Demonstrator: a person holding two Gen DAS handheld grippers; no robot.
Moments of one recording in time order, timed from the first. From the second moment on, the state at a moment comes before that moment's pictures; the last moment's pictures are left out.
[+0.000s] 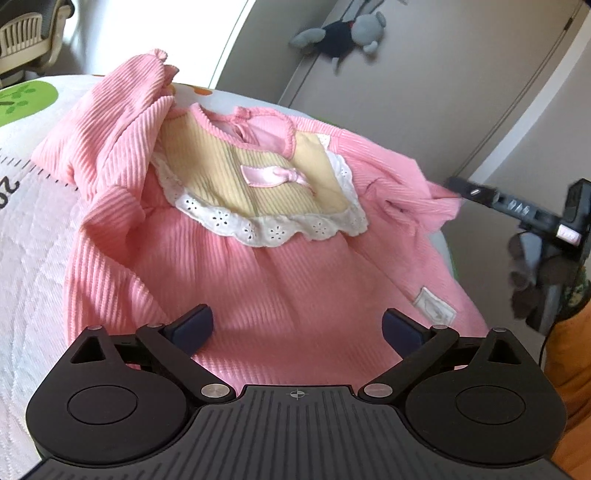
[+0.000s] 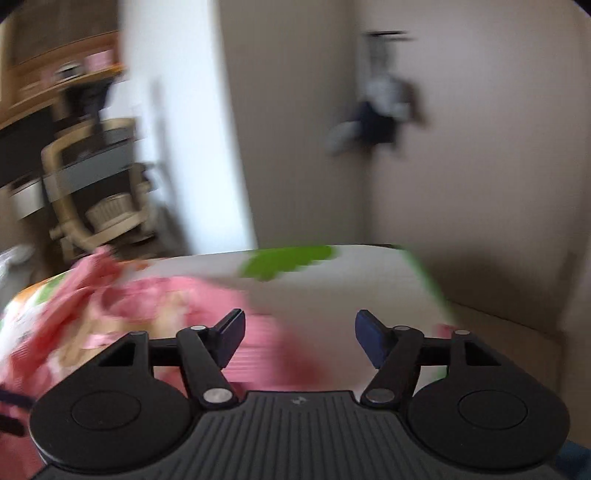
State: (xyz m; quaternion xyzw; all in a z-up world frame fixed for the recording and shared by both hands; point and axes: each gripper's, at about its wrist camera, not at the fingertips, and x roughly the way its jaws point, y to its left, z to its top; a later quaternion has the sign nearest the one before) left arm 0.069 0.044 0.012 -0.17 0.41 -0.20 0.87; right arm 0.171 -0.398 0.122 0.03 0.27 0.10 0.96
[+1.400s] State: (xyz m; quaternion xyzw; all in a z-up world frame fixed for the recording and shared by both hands) left arm 0.060 0.035 0.017 -0.14 0.41 -0.19 0.88; right arm 0.268 -0.394 0.122 0.16 0.21 0.13 0.96
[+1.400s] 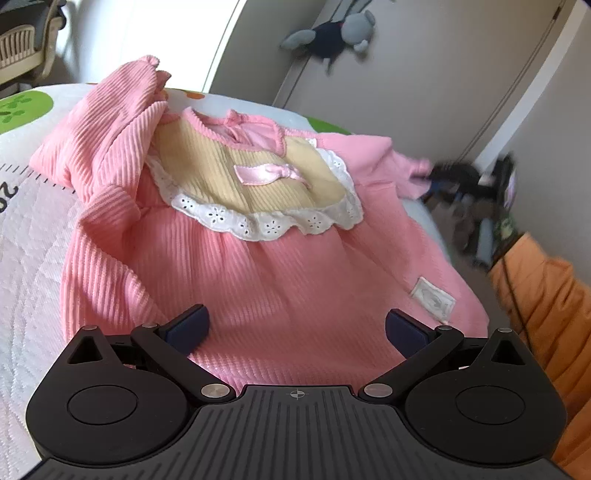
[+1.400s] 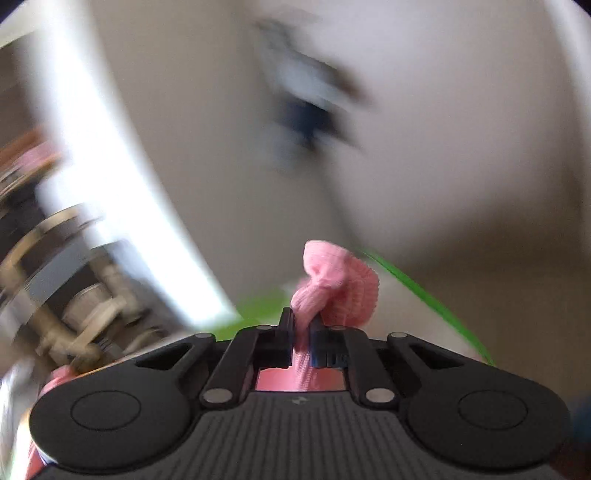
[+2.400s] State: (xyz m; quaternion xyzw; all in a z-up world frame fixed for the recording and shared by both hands) left arm 0.054 0.038 0.016 -0.15 0.39 -0.19 0.89; right arm 0.347 -0.028 0.060 -0.02 0.38 0.36 0.85
